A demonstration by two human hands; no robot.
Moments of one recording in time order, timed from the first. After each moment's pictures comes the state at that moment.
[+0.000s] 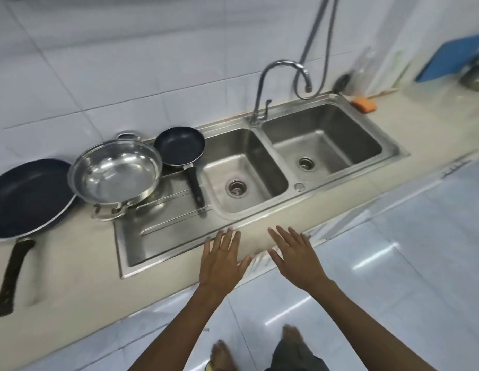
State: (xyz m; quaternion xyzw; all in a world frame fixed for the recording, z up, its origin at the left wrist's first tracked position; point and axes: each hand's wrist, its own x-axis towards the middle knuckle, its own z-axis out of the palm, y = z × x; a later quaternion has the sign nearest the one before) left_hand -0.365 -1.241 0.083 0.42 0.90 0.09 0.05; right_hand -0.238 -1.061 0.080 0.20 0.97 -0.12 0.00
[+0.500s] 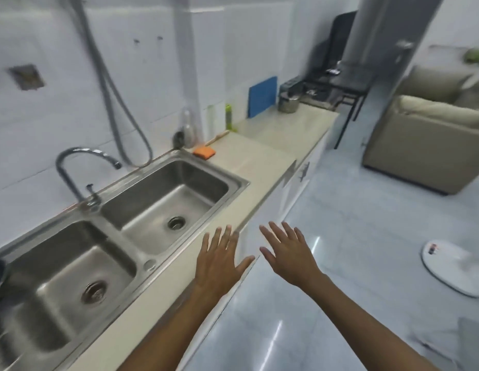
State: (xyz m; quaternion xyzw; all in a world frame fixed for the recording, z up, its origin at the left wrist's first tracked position) left_hand -0.201 -0.852 0.150 0.64 0.77 0.07 0.01; right_hand -0.013 -0.759 0.164 0.42 0.91 -0.04 -0.06
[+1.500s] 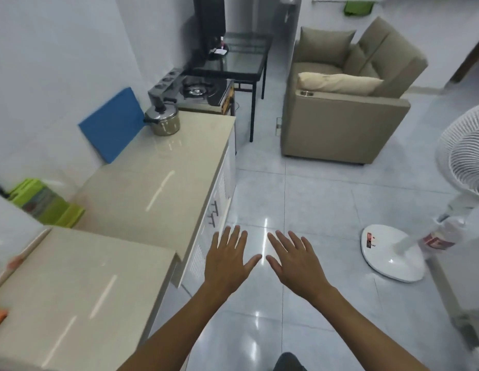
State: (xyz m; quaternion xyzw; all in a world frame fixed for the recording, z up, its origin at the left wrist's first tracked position) left_hand 0.049 -0.152 0.115 0.79 0.61 0.04 0.06; right_hand 0.247 -0.178 0.144 0.62 0.78 -0.08 -0.01
